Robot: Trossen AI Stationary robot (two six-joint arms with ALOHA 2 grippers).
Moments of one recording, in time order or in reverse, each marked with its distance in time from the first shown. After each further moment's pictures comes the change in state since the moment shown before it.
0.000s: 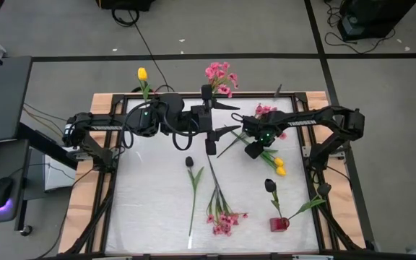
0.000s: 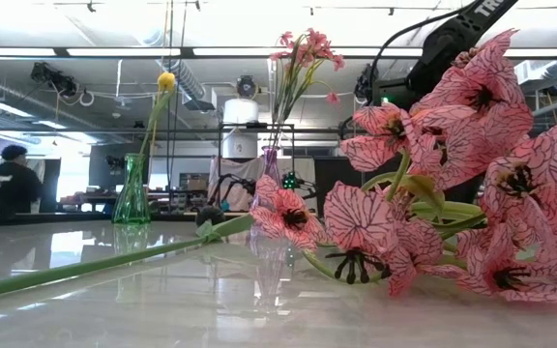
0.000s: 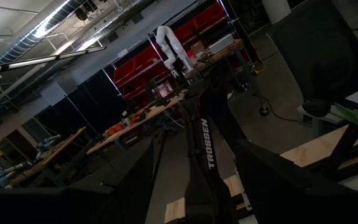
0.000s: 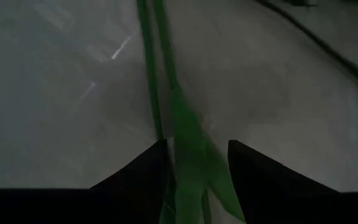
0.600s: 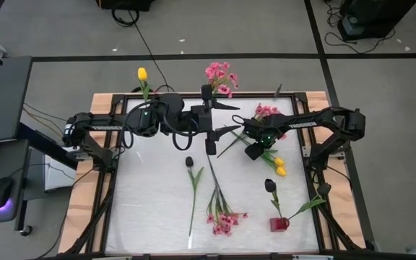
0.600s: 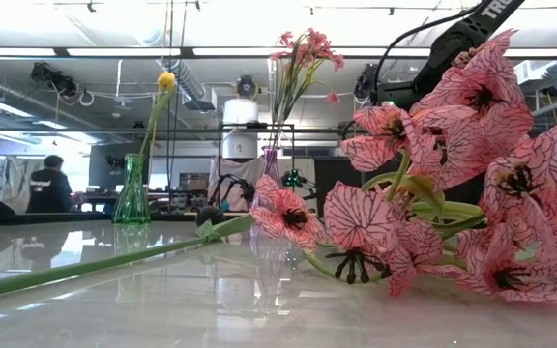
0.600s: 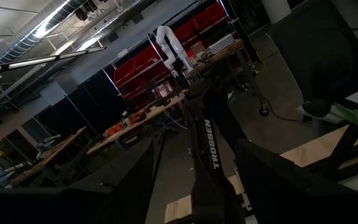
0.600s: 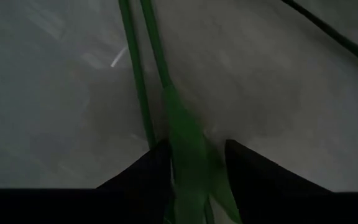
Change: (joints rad) left arm 0.000 0.000 0.000 0.000 0.000 0.000; right arm 0.020 -0.004 -0.058 0.067 0.007 0.066
